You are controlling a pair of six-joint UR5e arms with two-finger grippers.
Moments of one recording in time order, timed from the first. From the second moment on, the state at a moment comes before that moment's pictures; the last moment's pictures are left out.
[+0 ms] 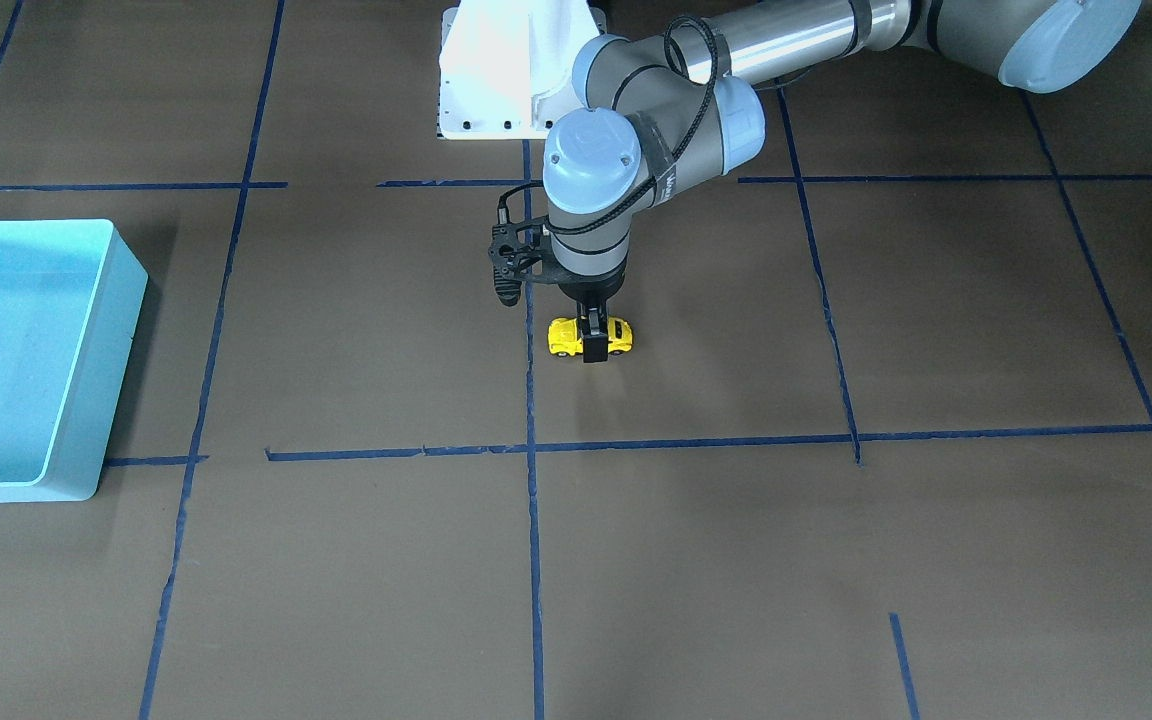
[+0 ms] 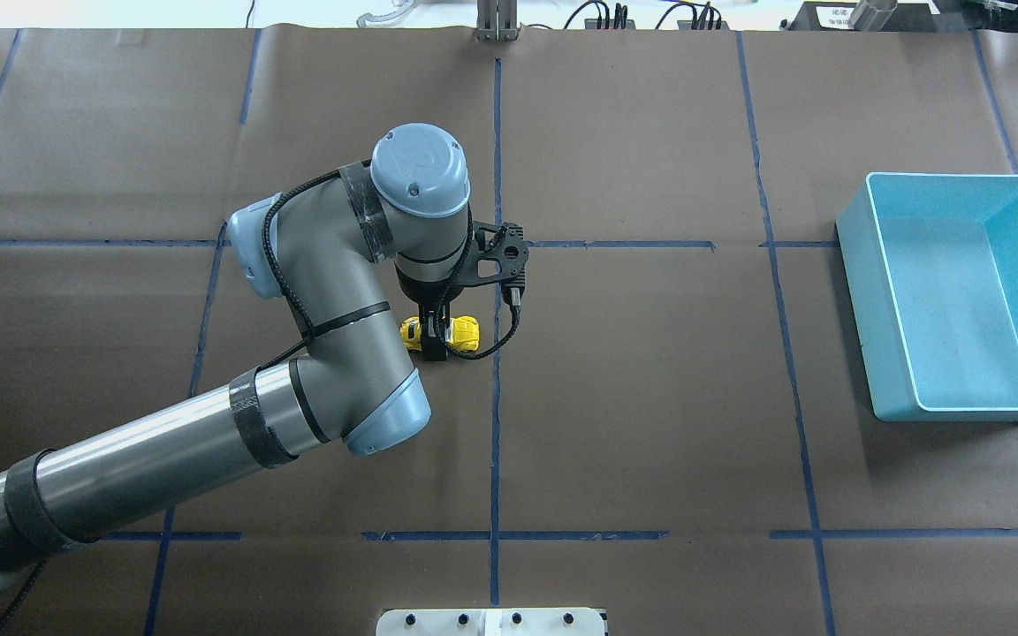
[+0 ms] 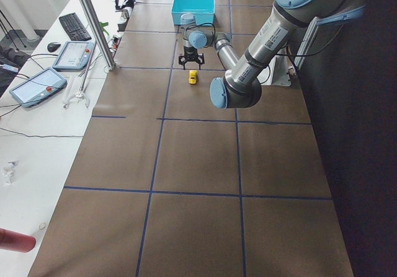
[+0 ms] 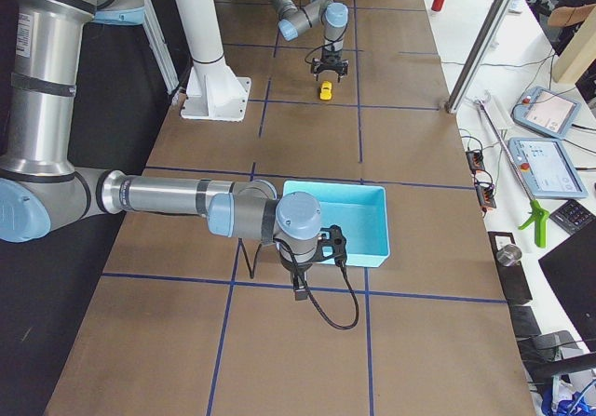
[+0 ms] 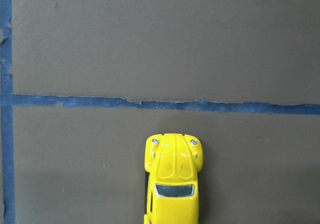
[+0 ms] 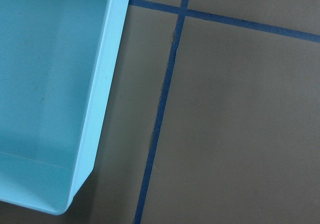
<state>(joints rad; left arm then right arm) -0.57 -2.43 -1.42 -1.51 -1.97 0.41 1.62 -1.78 1.78 -1.64 2.37 -0.28</state>
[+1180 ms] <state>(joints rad) -0.52 -2.47 -1.31 -1.62 -1.91 0.34 1.61 -1.78 1.78 -1.64 2.37 -0.28</state>
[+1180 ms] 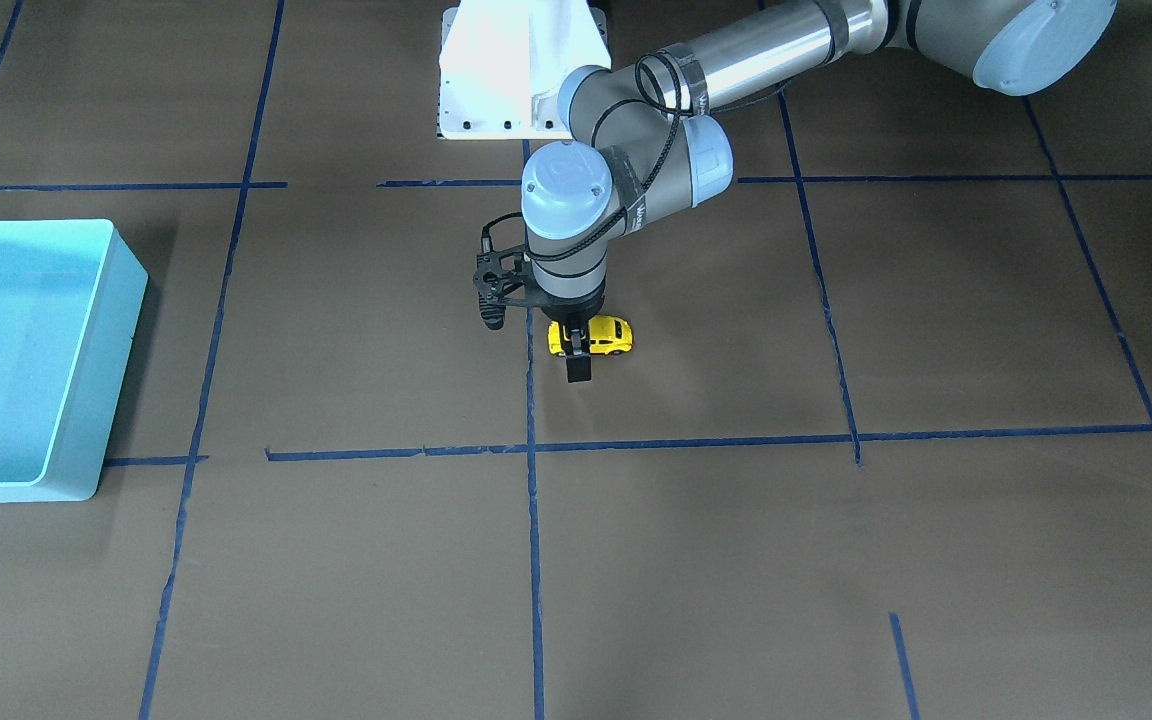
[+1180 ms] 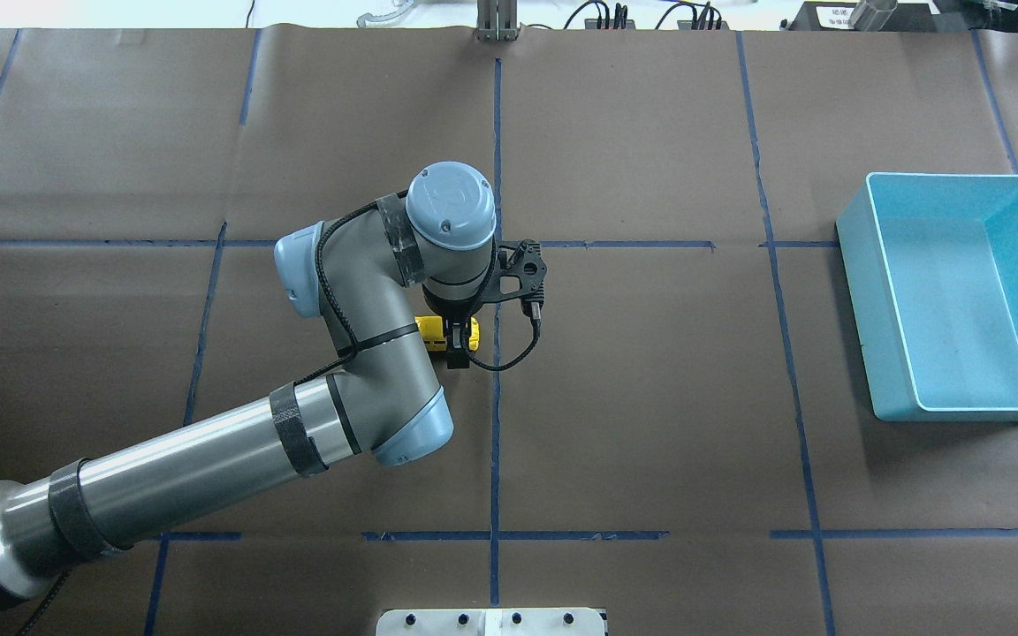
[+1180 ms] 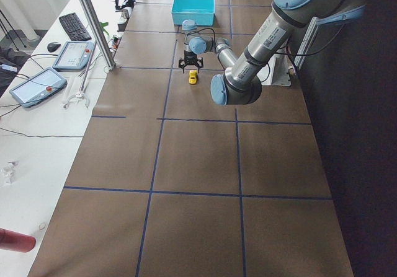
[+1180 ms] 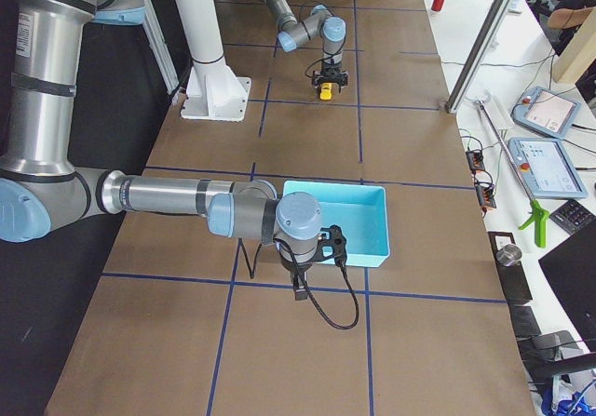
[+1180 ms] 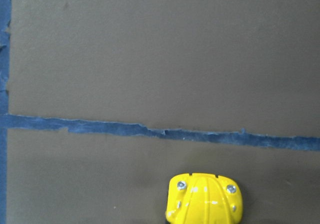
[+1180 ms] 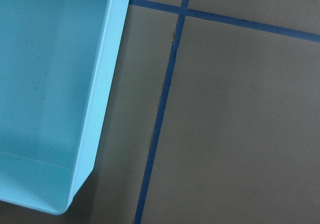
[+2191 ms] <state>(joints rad) -0.50 -2.47 -1.30 -1.63 -1.90 0.34 1.62 -1.78 1.78 -1.64 2.37 -0.28</state>
